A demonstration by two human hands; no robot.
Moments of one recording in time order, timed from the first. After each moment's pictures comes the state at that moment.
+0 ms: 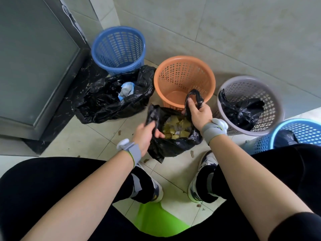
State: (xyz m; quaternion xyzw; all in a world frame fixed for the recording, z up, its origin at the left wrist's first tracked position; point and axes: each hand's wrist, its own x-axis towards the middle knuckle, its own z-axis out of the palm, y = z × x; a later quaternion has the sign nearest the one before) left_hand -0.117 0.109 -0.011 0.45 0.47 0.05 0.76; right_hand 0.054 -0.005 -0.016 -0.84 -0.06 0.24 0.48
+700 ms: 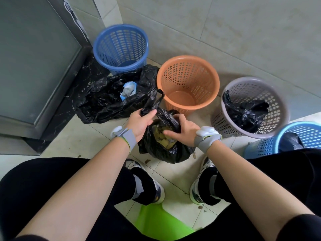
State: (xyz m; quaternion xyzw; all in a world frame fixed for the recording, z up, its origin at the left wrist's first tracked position) left_hand -0.104 0.160 -0.009 0.54 0.46 0.07 0.70; right_hand 0.018 -0.001 -0.025 -0.83 -0.37 0.37 0.18
